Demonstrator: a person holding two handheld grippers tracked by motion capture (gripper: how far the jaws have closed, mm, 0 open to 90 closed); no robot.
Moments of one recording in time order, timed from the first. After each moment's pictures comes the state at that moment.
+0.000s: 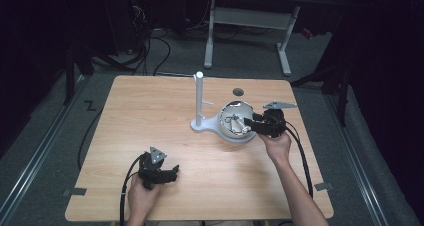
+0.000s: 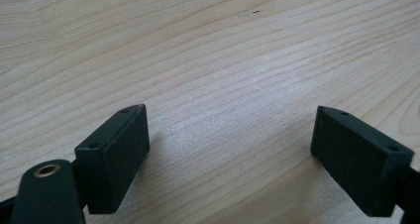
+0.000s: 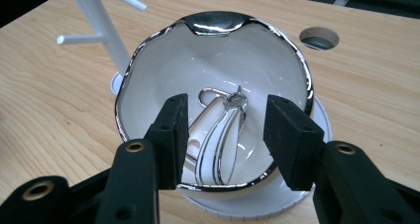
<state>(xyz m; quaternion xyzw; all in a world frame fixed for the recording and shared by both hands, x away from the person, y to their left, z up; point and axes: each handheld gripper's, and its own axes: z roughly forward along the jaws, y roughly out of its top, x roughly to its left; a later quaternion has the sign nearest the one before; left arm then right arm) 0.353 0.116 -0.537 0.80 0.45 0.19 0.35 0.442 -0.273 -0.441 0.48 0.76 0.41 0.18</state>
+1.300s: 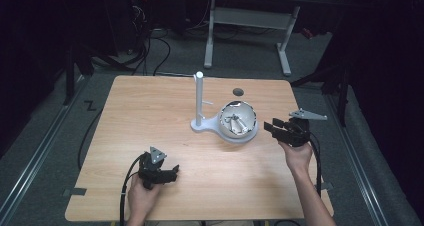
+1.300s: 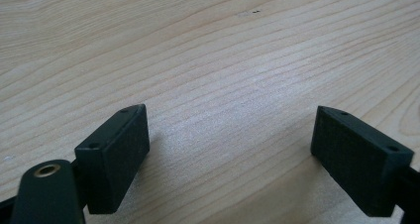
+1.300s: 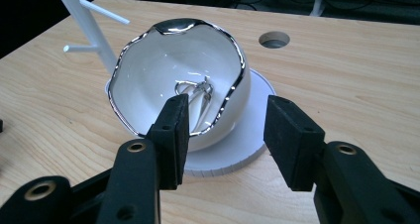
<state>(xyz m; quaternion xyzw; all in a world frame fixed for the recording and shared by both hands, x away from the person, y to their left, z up) 0.353 0.116 -0.537 0.80 0.45 0.19 0.35 0.397 -0.324 -0.429 0.50 0.72 0.44 0.20</state>
